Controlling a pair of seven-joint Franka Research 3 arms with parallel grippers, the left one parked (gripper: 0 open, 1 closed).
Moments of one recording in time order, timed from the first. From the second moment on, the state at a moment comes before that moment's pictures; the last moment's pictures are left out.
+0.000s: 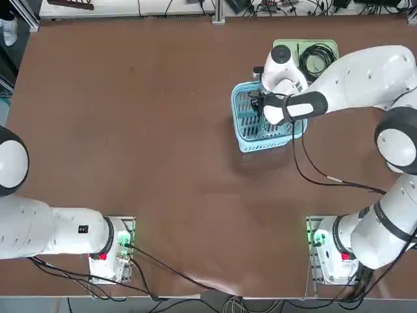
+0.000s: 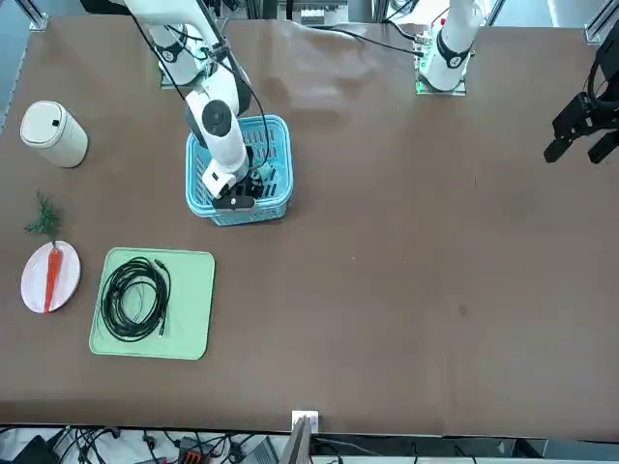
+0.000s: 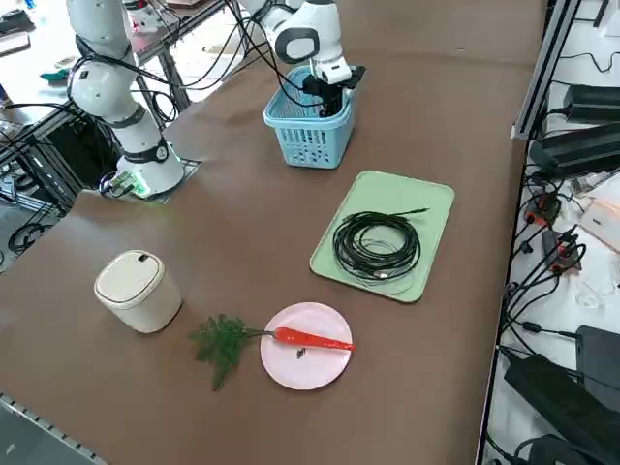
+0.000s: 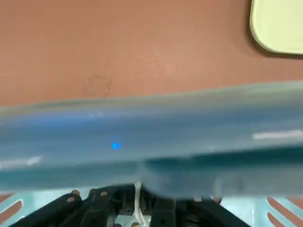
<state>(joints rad) 0.49 0.33 0.11 -2.21 -0.14 2.57 0.67</state>
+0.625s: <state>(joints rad) 0.48 0.25 0.10 -2.21 -0.14 2.47 0.67</state>
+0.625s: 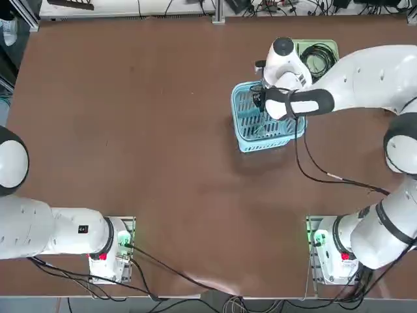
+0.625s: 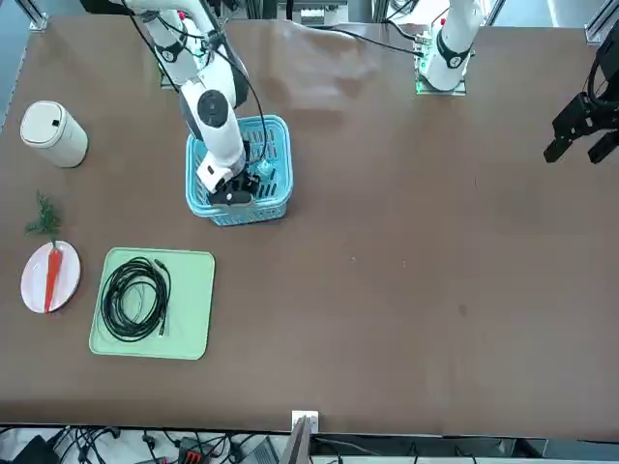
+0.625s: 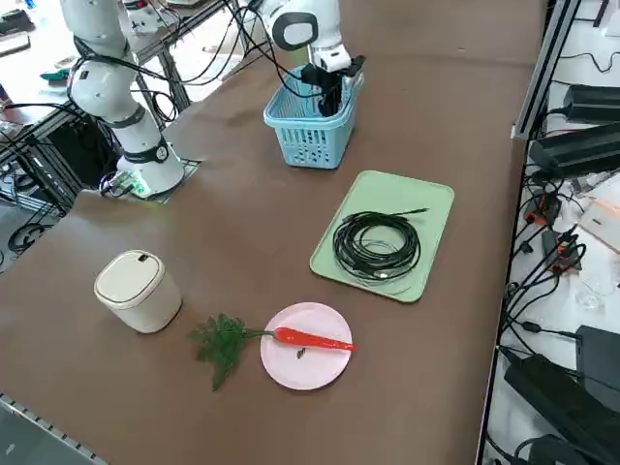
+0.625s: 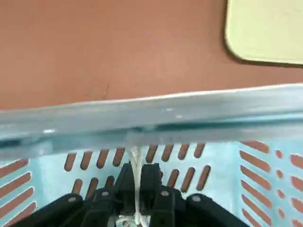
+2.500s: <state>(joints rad) 0.41 0.09 0.07 -1.90 -0.14 1.88 0.61</state>
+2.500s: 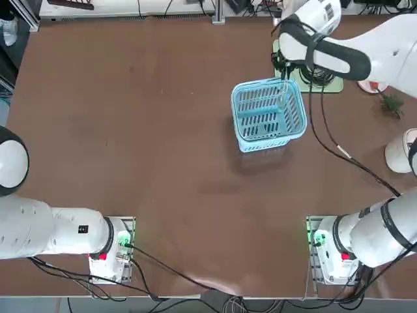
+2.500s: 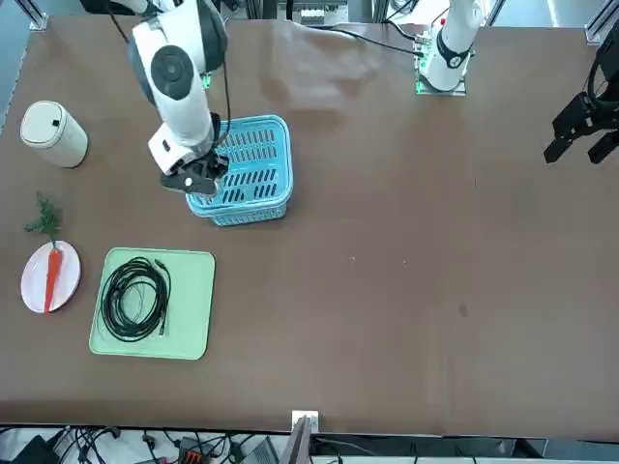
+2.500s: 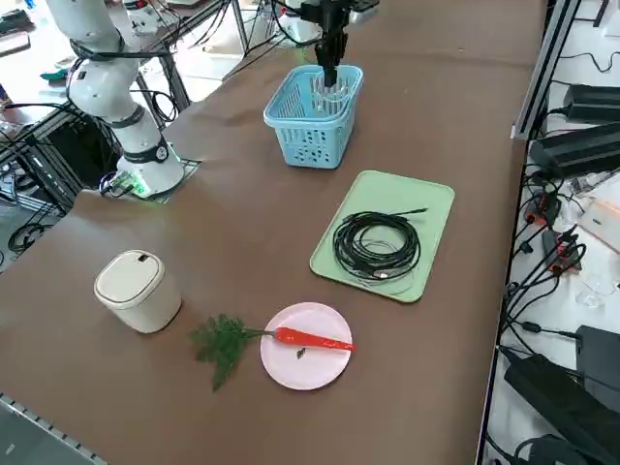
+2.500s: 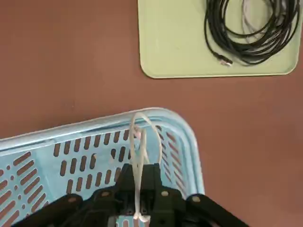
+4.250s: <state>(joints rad) 0.07 0.27 0.07 -1.58 -0.08 1.81 0.15</state>
